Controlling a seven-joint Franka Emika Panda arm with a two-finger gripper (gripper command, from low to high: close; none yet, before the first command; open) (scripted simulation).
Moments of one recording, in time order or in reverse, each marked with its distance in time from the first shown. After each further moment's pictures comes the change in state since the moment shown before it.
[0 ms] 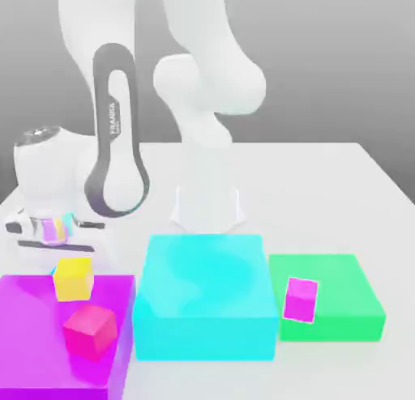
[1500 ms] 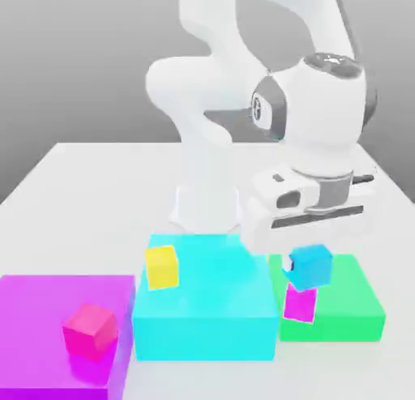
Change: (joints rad) arm 0.601 -0.324 0.483 0.060 -0.276 -0.370 0.916
